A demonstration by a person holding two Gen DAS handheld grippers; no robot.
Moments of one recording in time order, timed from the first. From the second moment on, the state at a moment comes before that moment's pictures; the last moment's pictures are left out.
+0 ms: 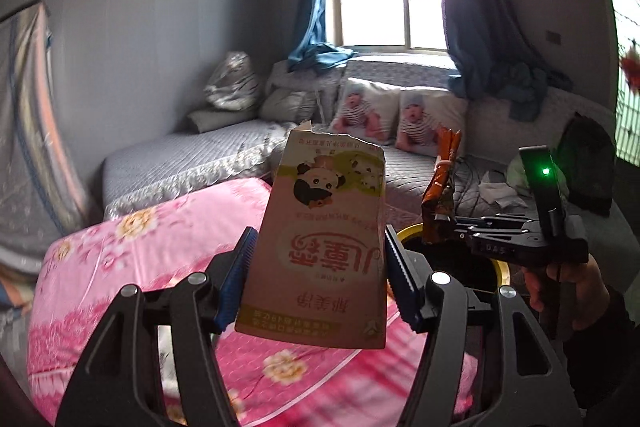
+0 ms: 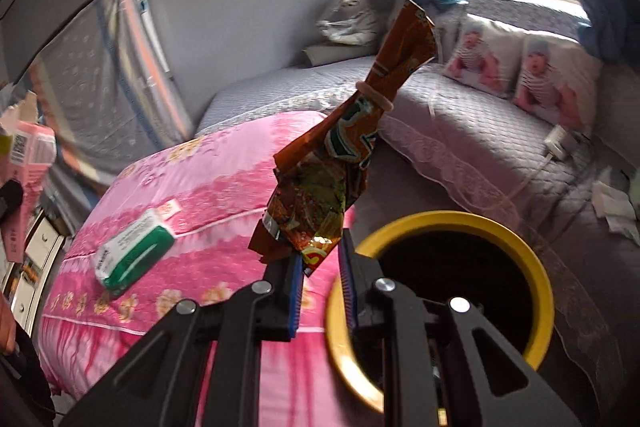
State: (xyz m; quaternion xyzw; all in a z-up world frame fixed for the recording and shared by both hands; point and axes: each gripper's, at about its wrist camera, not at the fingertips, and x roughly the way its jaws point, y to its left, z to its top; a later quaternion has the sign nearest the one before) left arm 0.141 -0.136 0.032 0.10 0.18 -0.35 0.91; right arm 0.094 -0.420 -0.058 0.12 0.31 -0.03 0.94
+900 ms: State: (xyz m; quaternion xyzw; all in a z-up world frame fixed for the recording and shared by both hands) left arm 0.156 -0.294 -0.015 0.16 0.21 -0.40 0.88; right arm 0.077 -0.501 -0.139 0.17 0.37 -0.12 0.90
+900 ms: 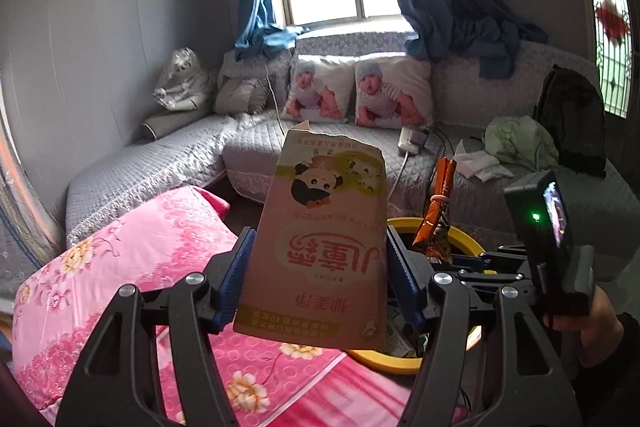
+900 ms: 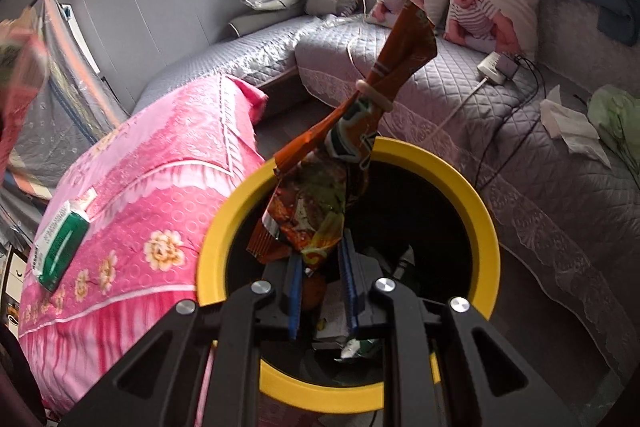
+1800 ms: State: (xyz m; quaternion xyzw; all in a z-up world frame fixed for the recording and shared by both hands) left arm 0.271 -0.322 -0.090 0.04 0.37 -0.40 0.84; right arm 0.057 -0.537 -0.145 0.22 0.38 -0.16 0.88
